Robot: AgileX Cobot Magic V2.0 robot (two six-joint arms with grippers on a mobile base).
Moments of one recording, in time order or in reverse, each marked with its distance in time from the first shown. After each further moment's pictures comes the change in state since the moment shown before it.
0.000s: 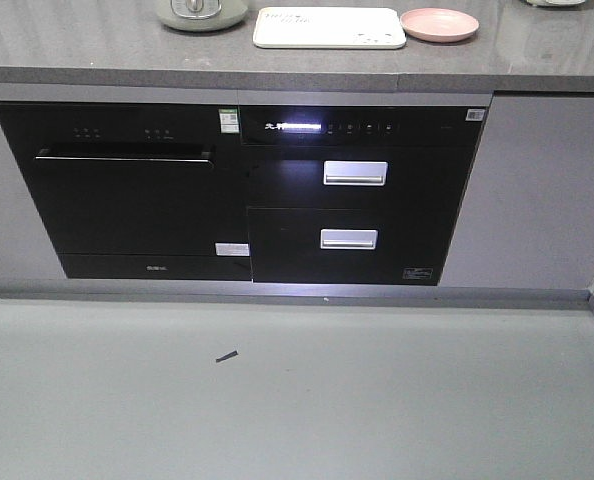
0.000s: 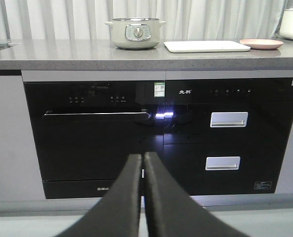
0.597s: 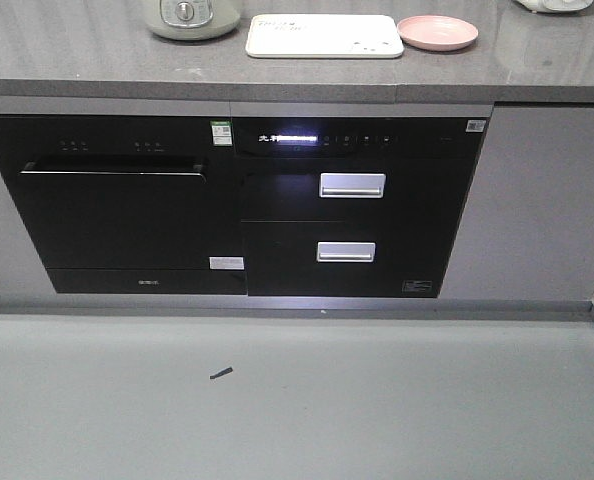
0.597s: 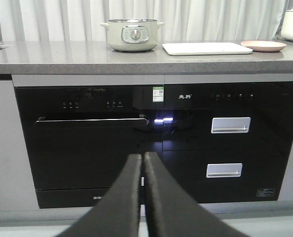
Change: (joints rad) left arm 0.000 0.000 0.000 0.000 0.000 0.000; right arm 0.000 0.000 0.000 0.000 0.000 0.000
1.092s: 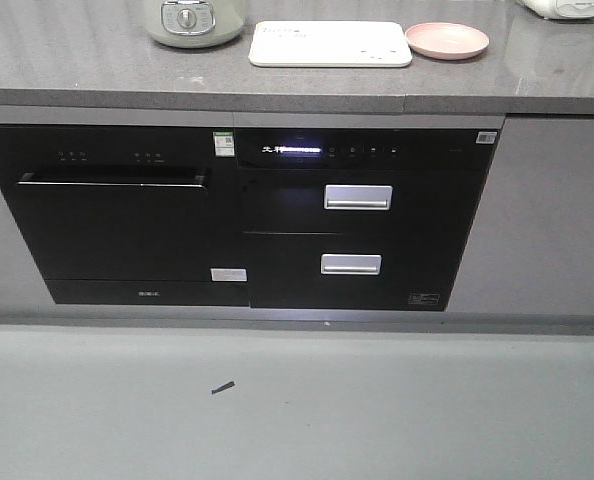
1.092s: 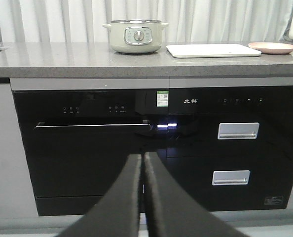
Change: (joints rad) left arm 0.000 0.000 0.000 0.000 0.000 0.000; right arm 0.000 0.000 0.000 0.000 0.000 0.000
